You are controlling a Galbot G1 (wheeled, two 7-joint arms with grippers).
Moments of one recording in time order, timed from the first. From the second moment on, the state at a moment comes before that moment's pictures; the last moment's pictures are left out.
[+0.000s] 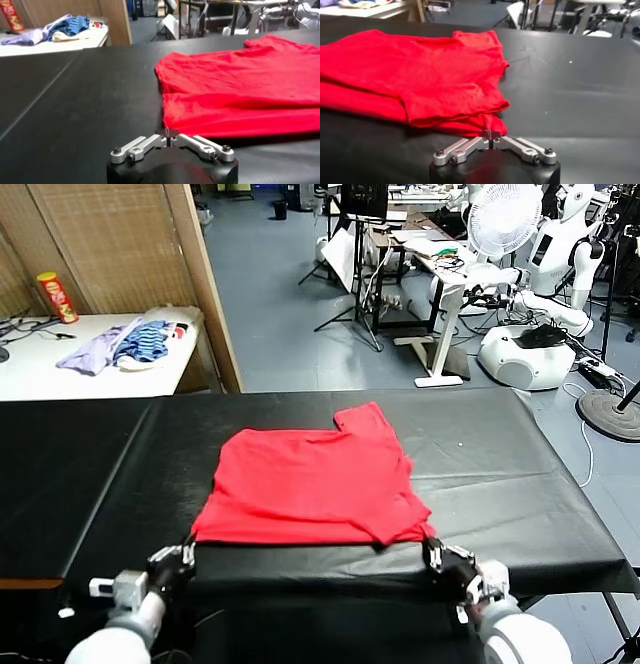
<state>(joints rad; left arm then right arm) 1.71 -1.14 -0.62 -2.17 -0.39 0.45 -0.13 -1.66 1.09 0.53 2.25 0.36 -0.60 0.01</state>
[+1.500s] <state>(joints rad) 0.71 -1.06 -0.27 -1.48 -0.84 0.70 -0.21 -0.46 1.31 0.13 1.18 0.47 -0.61 0.10</state>
